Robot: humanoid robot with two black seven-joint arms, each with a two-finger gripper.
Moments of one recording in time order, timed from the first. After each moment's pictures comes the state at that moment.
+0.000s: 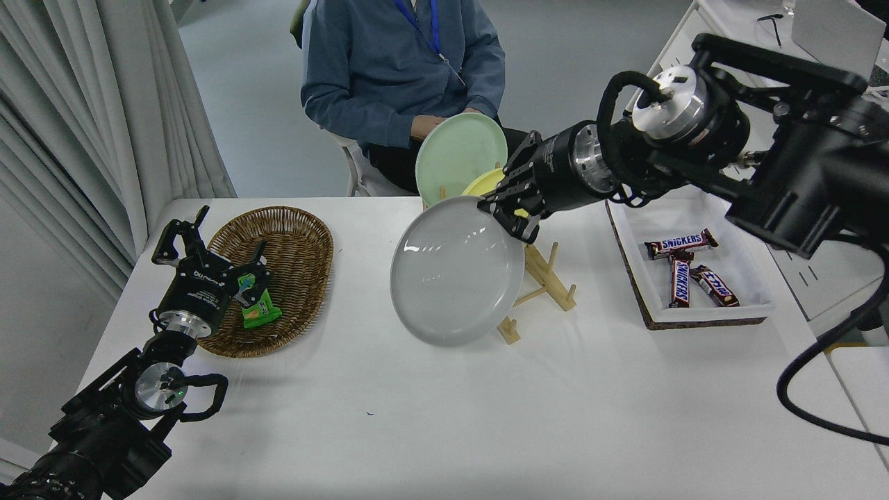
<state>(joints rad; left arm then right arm) -0.50 0.26 -1.09 -0.53 0.20 -0.58 -0.44 1.38 -0.35 0.14 1.20 0.87 -0.62 -0.54</state>
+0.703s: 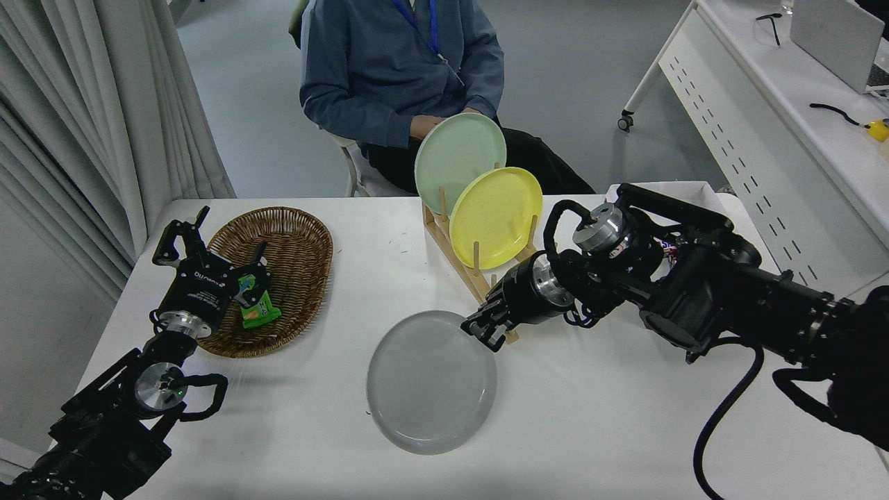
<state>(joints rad) -0.50 0.26 -1.09 -0.53 0.20 -0.58 -0.44 1.13 -0.11 0.26 0.86 0.90 -0.76 -0.55</state>
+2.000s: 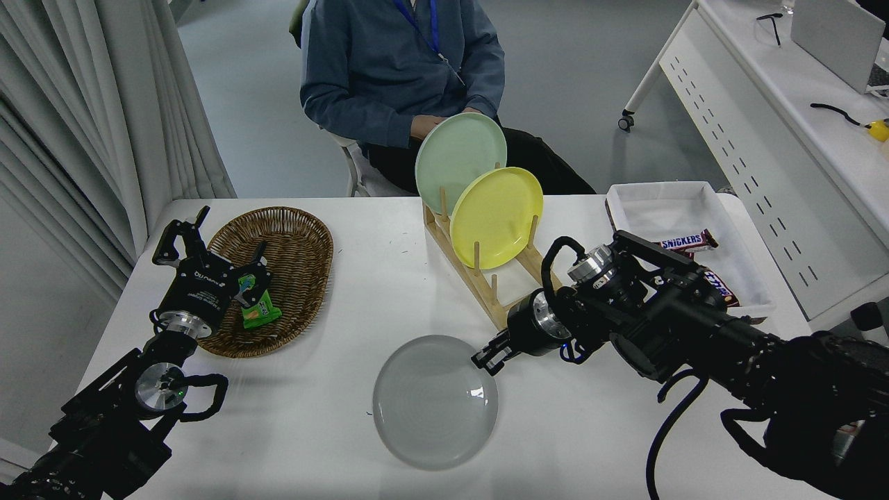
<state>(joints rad) -0.50 0.26 -1.09 -0.53 0.20 -0.58 -0.44 1.02 0.00 0.34 0.62 0.89 -0.79 -0.56</state>
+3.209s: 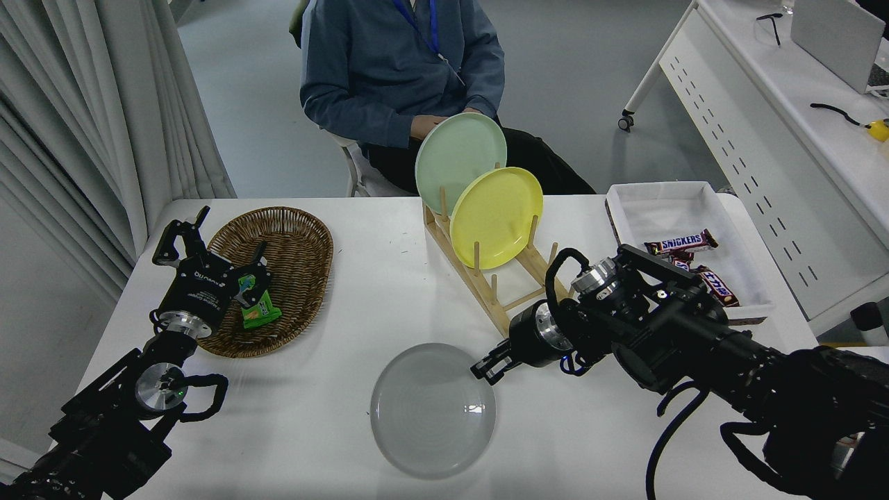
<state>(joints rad) -0.50 0.26 -1.09 -0.53 0.20 -0.58 -0.44 0.97 0.00 0.37 0.61 0.89 -0.79 -0.56</state>
